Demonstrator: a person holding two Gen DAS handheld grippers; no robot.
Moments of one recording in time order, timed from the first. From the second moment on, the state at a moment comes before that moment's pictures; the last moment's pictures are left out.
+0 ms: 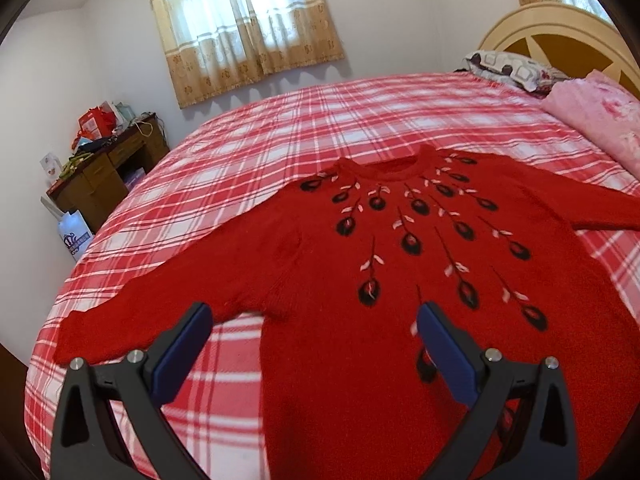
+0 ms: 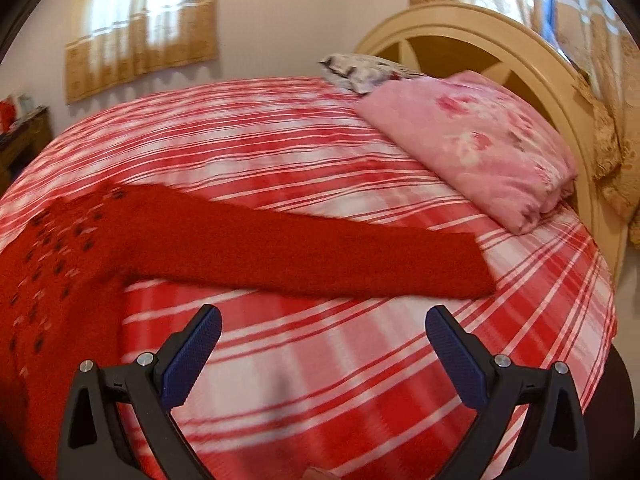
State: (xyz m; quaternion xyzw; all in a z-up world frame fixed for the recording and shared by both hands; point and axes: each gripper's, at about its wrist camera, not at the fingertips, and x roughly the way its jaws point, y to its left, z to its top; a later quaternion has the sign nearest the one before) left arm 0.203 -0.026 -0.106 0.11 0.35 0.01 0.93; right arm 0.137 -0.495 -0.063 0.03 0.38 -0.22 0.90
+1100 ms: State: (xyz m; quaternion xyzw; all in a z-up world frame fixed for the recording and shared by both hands) left arm 0.255 0.025 -0.137 0.06 0.39 0.05 0.92; right arm 0.178 -0.637 -0.083 0.18 0.41 -0.24 0.86
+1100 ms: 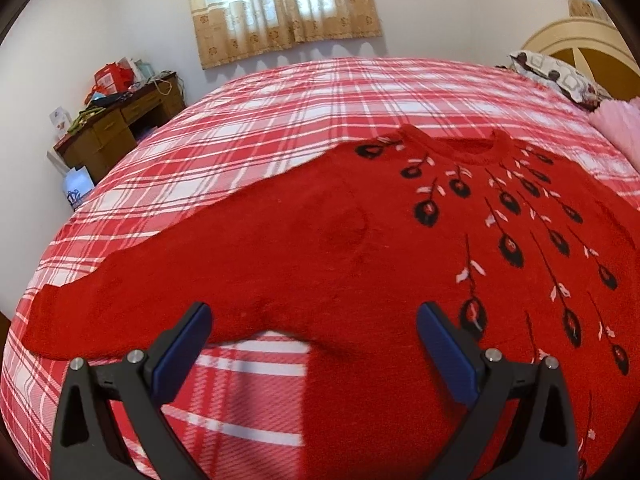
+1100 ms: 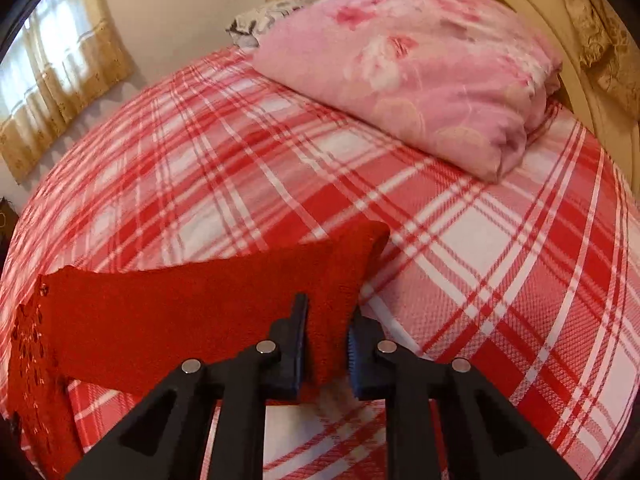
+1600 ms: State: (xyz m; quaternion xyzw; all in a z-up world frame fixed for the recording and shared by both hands) left arm 0.245 0.072 -0.132 0.04 0.37 0.09 0.92; right arm 0.224 -0.517 0.003 0.08 0.36 -0.15 0.92
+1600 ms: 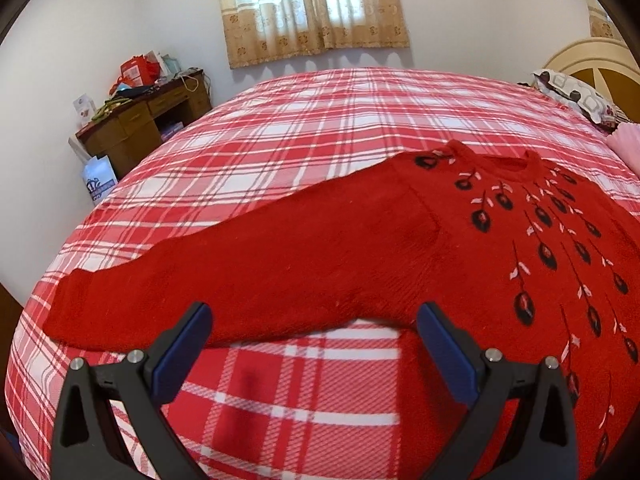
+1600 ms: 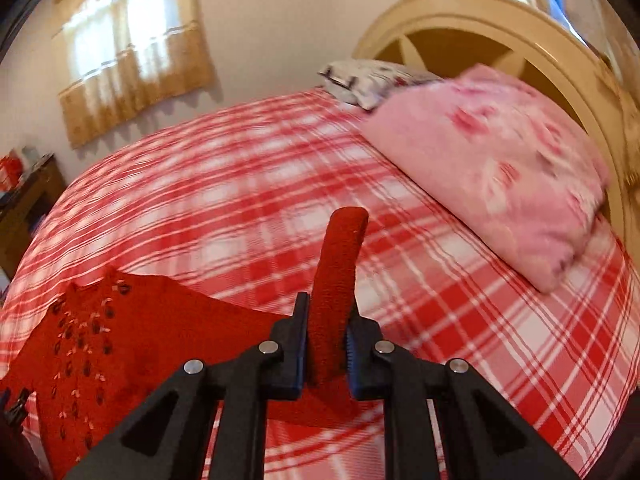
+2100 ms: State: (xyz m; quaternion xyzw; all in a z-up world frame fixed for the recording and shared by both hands) left arm 0.234 0.105 -0.134 0.02 0.37 0.10 0.92; right arm 0.243 -0.435 0.035 0.04 0.33 -0.08 0.94
